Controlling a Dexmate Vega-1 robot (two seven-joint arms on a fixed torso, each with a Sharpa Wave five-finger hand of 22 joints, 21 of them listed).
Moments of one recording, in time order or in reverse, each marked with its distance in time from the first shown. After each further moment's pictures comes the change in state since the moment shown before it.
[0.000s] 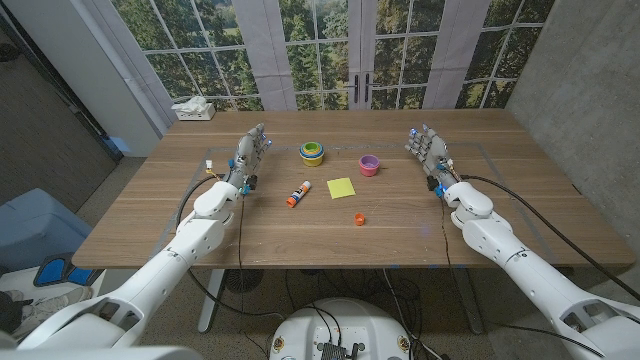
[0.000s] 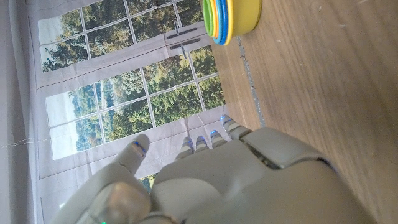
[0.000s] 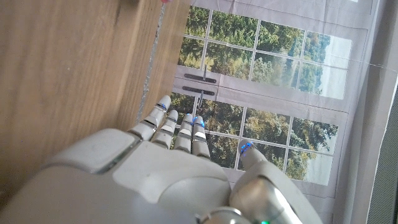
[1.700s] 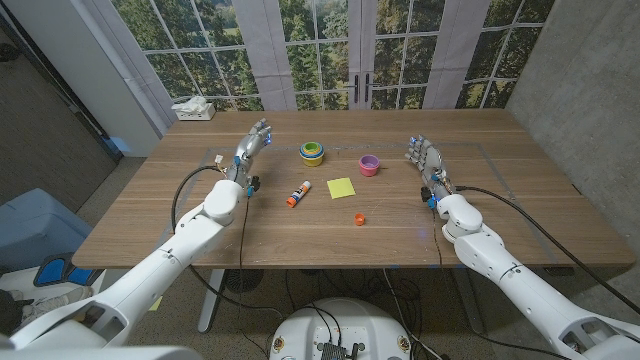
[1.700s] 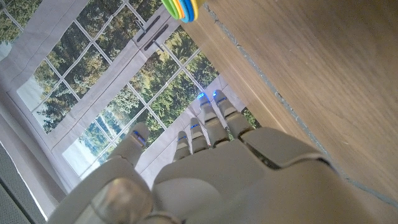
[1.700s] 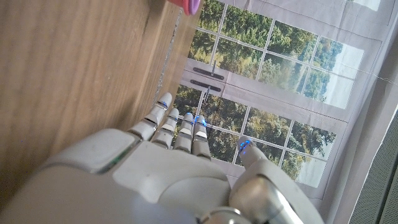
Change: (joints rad) left arm 0.033 0.094 0.067 -0.175 0.447 0.118 0.383; left_hand 0.034 0.022 -0.013 -0.165 -0.017 0.054 -0.061 0.022 0.005 0.274 0.009 0.031 0.014 0.790 -0.016 0.147 0.030 0.483 0.066 0.134 0.028; right arm -0.074 0.004 -0.025 -0.072 -0.137 0.034 -0.181; right_hand 0.019 0.005 0.023 -0.015 0.000 0.020 -0.020 0.000 -0.003 0.019 0.009 0.004 0.000 0.033 0.001 0.004 -0.009 0.041 -0.005 -0.020 0.000
